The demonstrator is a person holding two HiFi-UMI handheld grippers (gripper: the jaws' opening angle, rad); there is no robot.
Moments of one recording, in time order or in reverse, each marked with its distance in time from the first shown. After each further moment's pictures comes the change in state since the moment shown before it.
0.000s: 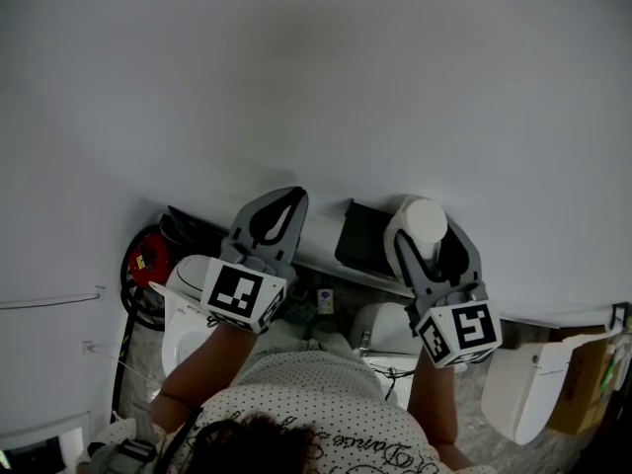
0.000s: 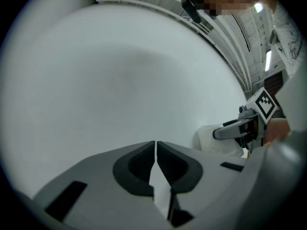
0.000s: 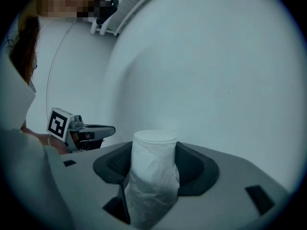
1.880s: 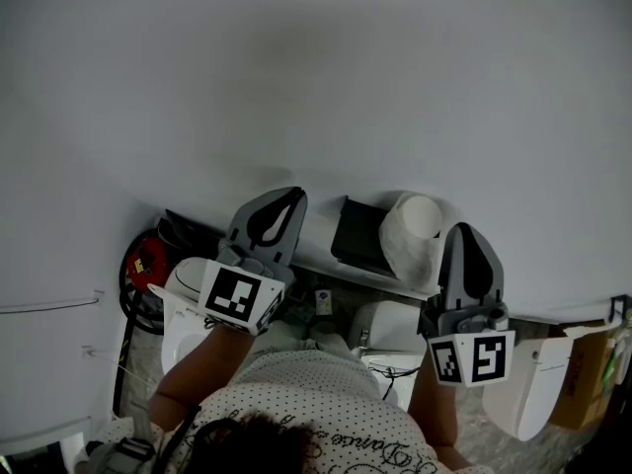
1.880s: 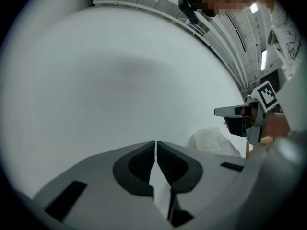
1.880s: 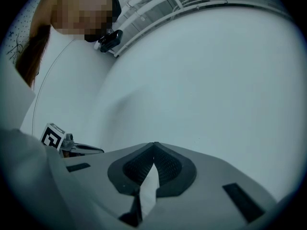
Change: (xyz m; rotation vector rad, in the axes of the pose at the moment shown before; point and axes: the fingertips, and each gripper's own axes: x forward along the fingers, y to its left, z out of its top) left arm -0.002 -0.009 0.010 0.027 -0.017 -0.023; right arm -0.055 -0.021 0.058 -0.018 -0.294 -0.174
